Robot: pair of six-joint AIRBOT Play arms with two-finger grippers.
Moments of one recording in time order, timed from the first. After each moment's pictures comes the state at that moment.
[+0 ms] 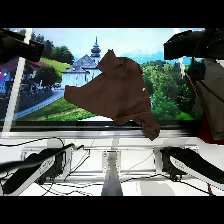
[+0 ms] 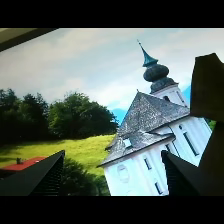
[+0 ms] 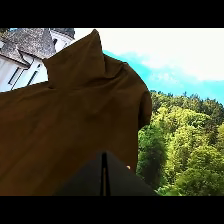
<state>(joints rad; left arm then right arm) 0.00 -0.96 1.30 1.32 -0.88 -1.02 0.33 -1.08 1.67 -1.52 1.32 1.51</state>
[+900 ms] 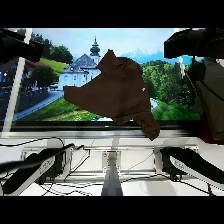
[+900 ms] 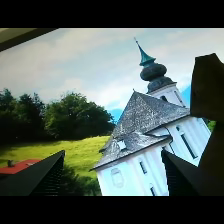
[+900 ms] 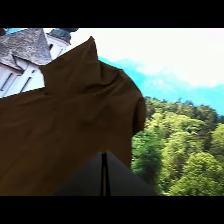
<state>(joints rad) 0.00 -0.96 1.30 1.32 -0.88 -1.02 0.33 -1.09 1.67 -1.56 1.29 1.51</state>
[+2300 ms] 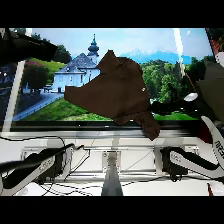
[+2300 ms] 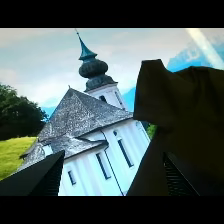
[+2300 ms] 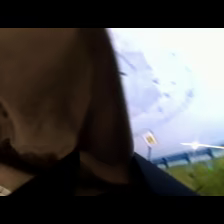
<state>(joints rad) 0.00 -1.04 1.30 1.10 -0.93 -1.04 -0.14 -1.26 0.57 -0.89 0.99 1.15</state>
